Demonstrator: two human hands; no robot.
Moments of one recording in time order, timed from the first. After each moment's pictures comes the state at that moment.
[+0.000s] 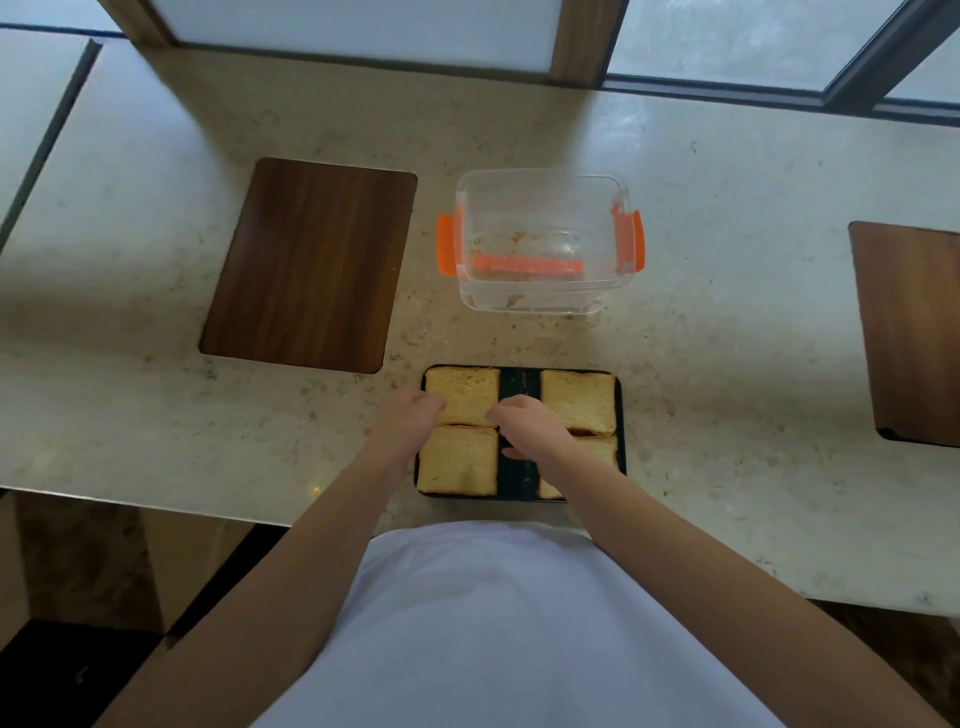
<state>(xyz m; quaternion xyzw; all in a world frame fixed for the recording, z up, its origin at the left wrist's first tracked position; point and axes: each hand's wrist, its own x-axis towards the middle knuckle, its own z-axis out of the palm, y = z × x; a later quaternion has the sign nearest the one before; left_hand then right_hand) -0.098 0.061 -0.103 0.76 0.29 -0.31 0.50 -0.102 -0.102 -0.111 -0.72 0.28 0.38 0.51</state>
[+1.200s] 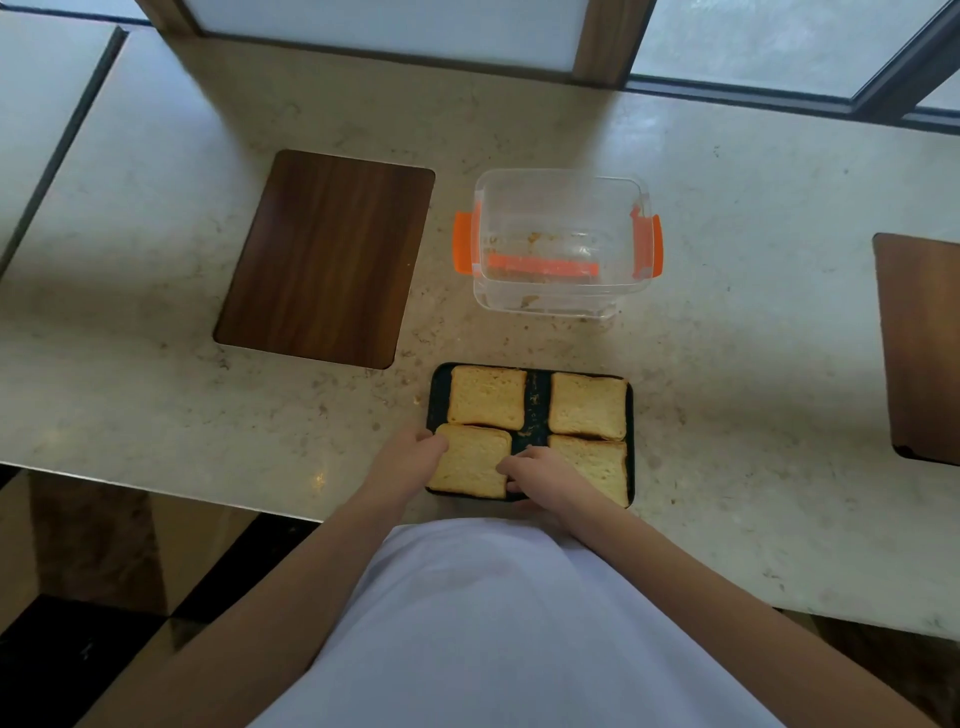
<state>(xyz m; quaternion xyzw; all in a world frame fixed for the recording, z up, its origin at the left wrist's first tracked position) -0.138 0.072 -0.116 0.75 0.28 -0.34 0.49 -0.149 -0.113 -0.116 -0.74 0.25 0.42 0.46</state>
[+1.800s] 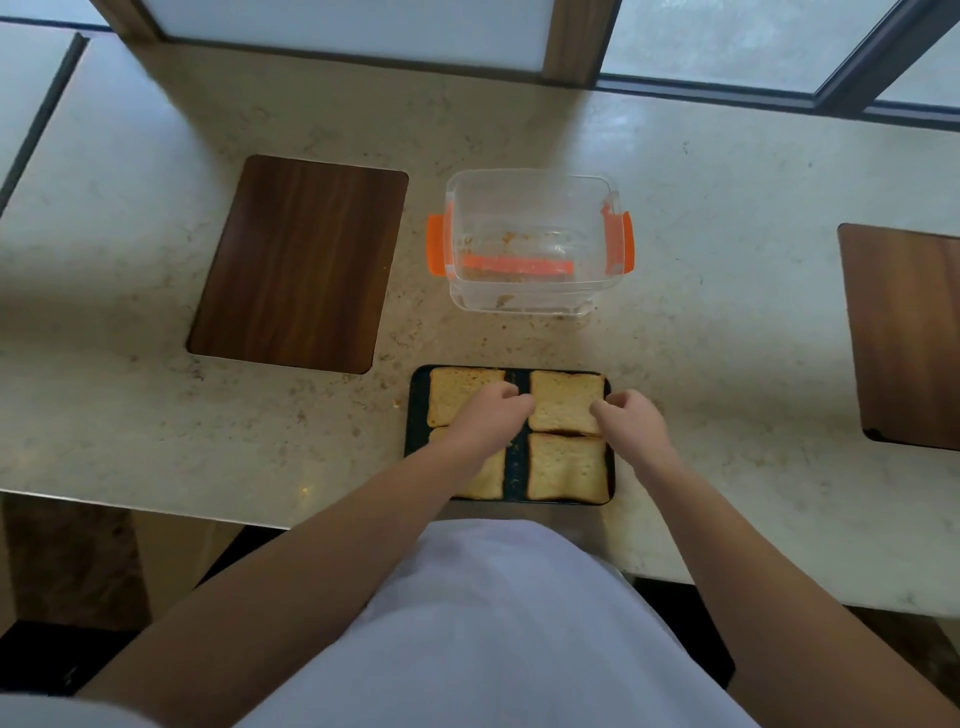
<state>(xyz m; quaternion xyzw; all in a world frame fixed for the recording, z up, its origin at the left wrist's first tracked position) -0.091 -0.031 -0.101 0.74 0.17 -0.40 0.51 -0.113 -0.218 -0.117 -0.84 0.33 0.22 0.38</state>
